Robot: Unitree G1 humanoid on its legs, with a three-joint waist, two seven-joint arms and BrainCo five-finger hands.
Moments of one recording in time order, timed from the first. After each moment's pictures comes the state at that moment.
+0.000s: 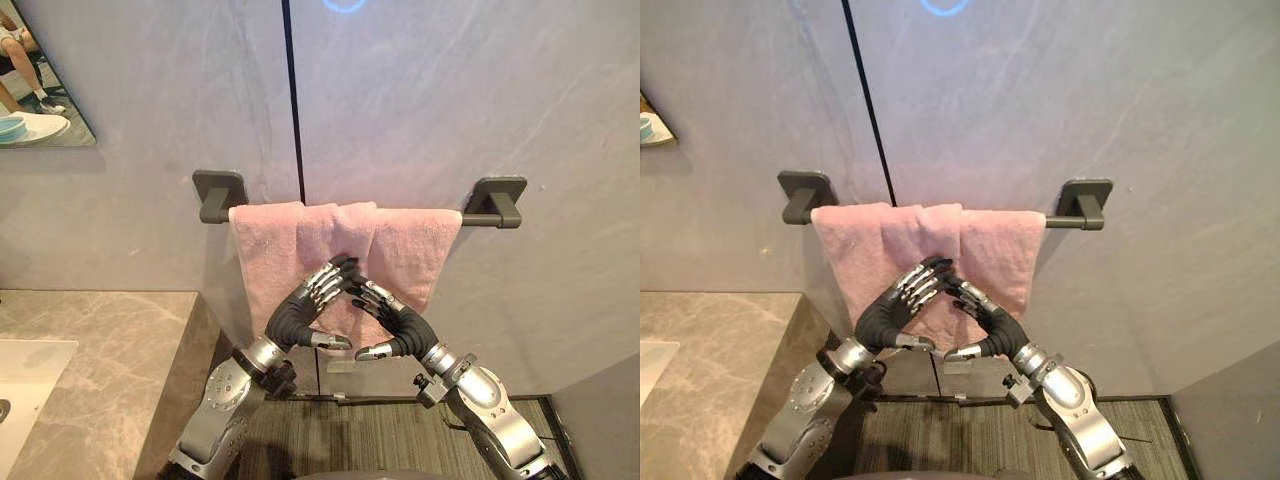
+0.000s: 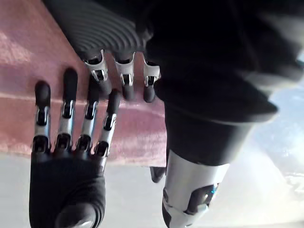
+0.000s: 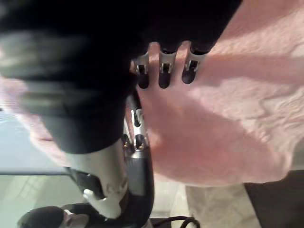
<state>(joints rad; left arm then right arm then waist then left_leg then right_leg) 0.10 0.35 -0.37 -0.19 -0.49 -0.25 -0.32 0.12 -0.39 0.35 -0.17 0.30 -0.15 0.30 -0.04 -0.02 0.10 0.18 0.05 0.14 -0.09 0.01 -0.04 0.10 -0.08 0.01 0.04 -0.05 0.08</state>
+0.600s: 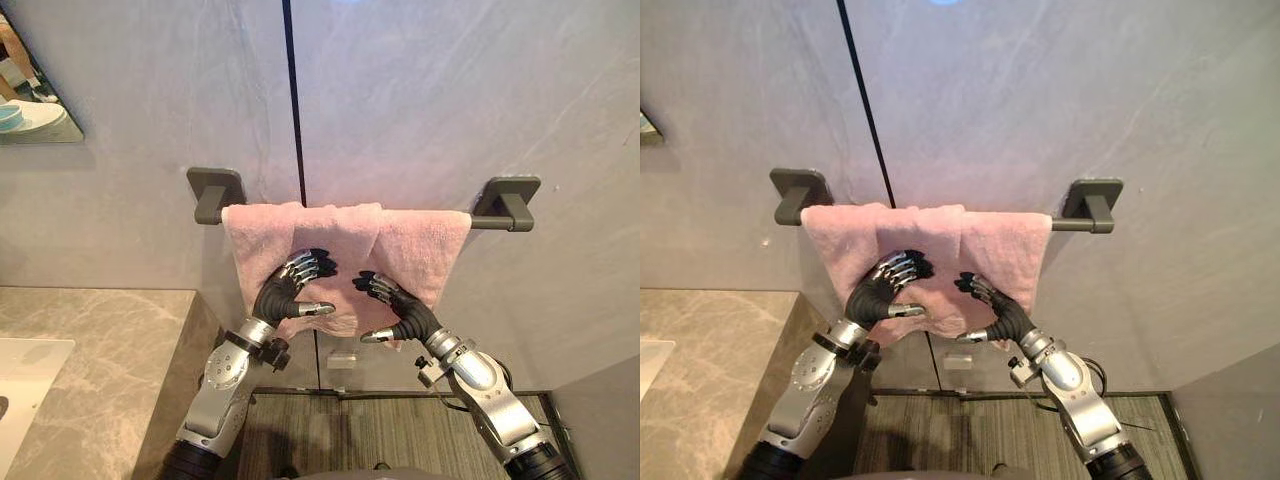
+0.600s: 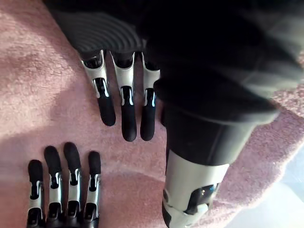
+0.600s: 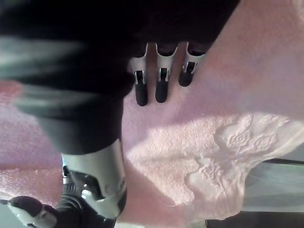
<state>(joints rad) 0.02 0.28 -0.27 -0.07 -0.42 -0.25 -0.23 0.01 -0.37 0.31 -0.04 0.16 -0.15 0.23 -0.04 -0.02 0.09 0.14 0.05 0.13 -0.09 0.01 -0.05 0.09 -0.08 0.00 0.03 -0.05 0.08</state>
